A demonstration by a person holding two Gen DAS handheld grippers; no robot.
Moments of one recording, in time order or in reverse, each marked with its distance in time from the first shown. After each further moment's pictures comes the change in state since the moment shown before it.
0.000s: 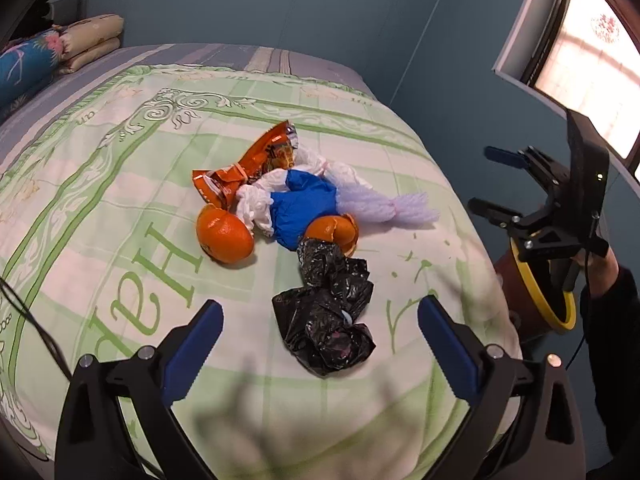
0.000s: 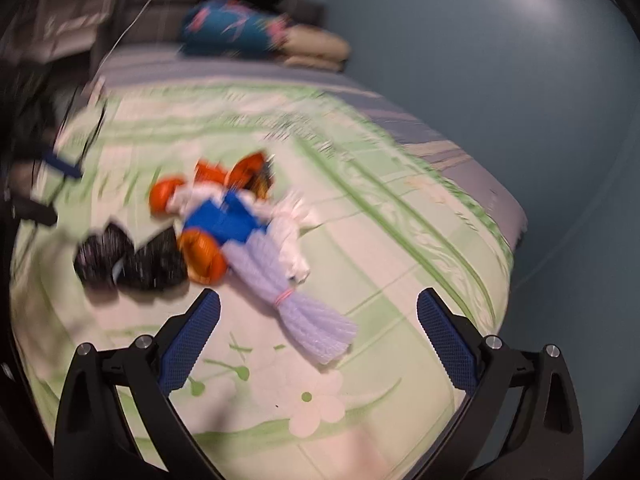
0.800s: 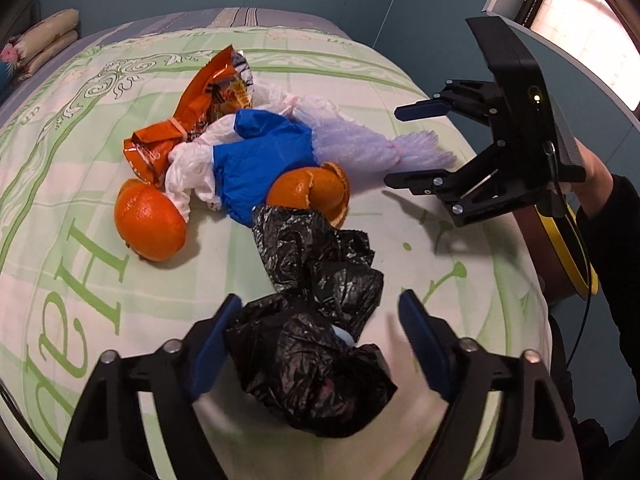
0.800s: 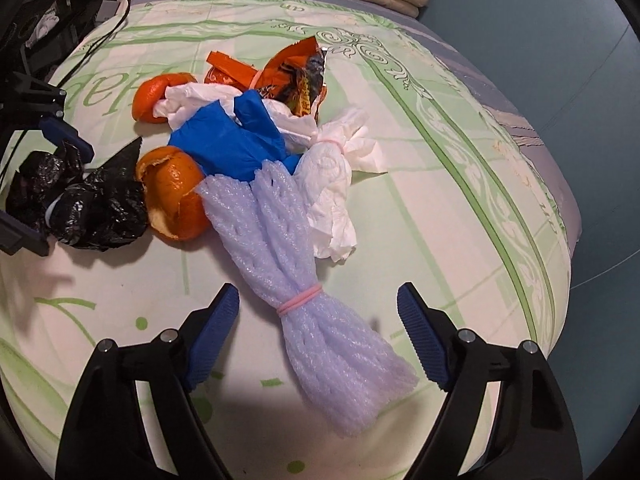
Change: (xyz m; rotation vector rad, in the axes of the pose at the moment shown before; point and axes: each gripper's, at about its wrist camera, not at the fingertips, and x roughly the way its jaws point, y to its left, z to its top) left arm 0.087 -0.013 0.002 0.089 0.164 -0.026; right arm 0.117 0.008 -0.002 -0.153 0.225 0.164
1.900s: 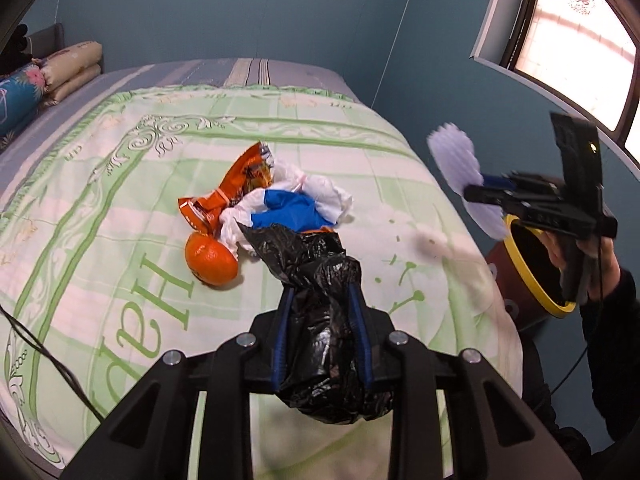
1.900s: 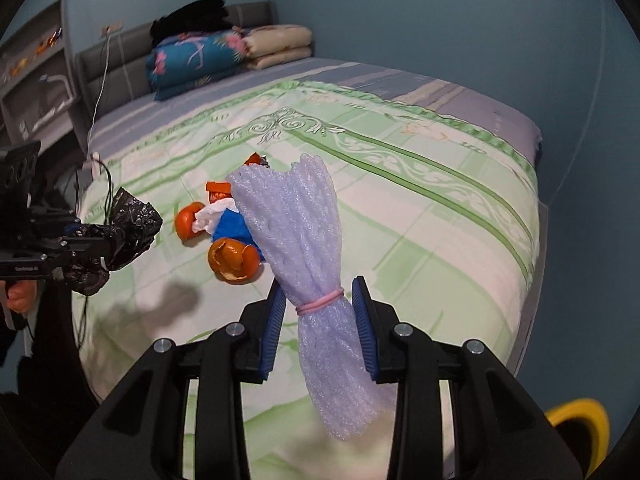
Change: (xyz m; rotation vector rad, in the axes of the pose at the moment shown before) left arm -0.103 -0.010 -0.006 0.005 -0.186 0.041; right arm -0.154 -0.012 -0.066 0.573 -0.234 0.023
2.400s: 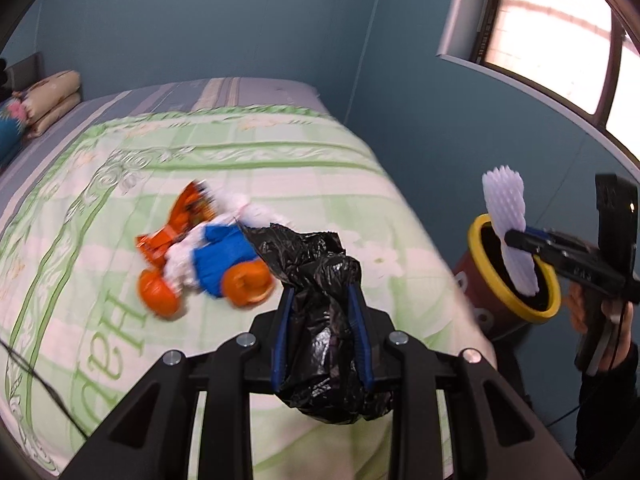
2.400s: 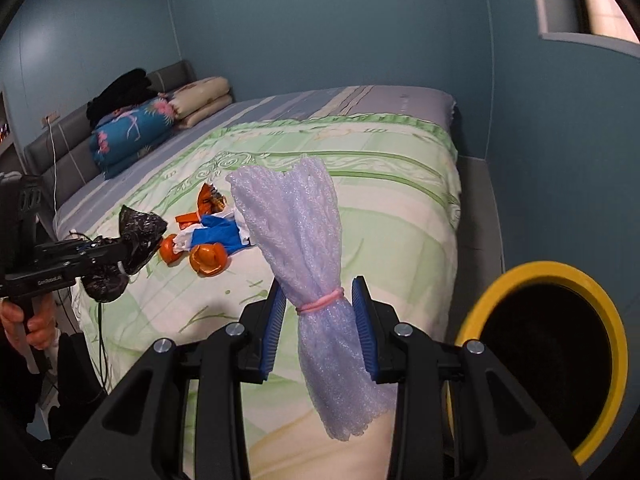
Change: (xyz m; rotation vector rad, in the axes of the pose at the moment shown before) left arm -0.001 -0.078 0.022 0.087 -0.041 -0.034; right arm -0.105 -0.024 -0.081 0.297 -0.137 -0.149
